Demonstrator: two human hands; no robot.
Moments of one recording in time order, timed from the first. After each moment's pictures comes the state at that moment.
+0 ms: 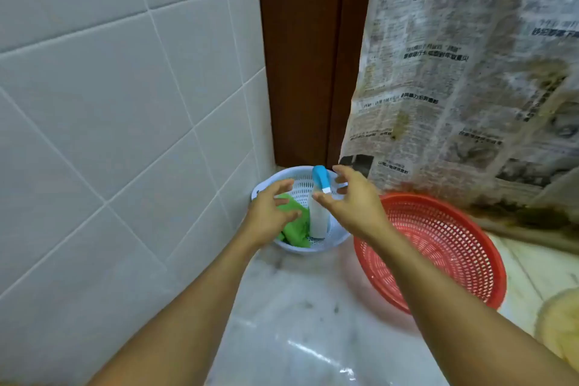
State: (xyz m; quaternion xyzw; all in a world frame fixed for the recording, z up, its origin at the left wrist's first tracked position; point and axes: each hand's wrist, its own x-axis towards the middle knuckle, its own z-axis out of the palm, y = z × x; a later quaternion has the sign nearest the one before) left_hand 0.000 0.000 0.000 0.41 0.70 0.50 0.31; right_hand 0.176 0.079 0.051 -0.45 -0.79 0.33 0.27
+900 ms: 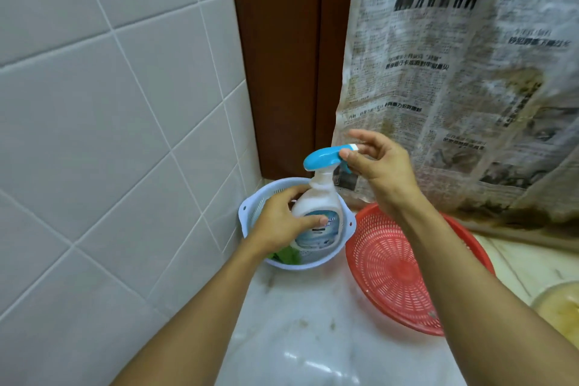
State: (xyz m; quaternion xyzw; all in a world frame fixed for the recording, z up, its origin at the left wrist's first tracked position) left_hand 0.025 0.027 0.034 0.51 0.66 0.44 0.33; right_hand 0.203 0.121 0.119 -0.37 -0.59 0.56 0.45
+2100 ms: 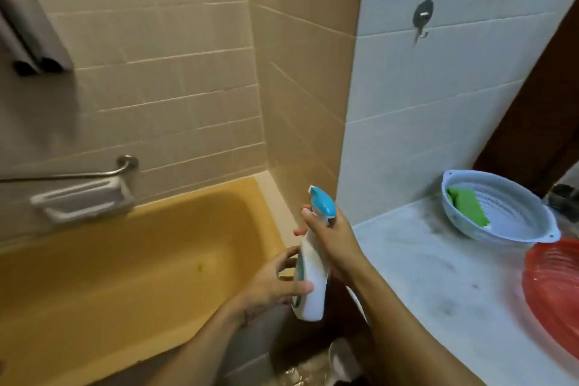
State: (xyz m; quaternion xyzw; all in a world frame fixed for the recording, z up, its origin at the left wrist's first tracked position) left_hand 0.154 -0.500 -0.003 0.11 0.66 0.65 0.35; right_hand 0.168 -0.334 0.069 -0.11 -0.69 0.72 0.05
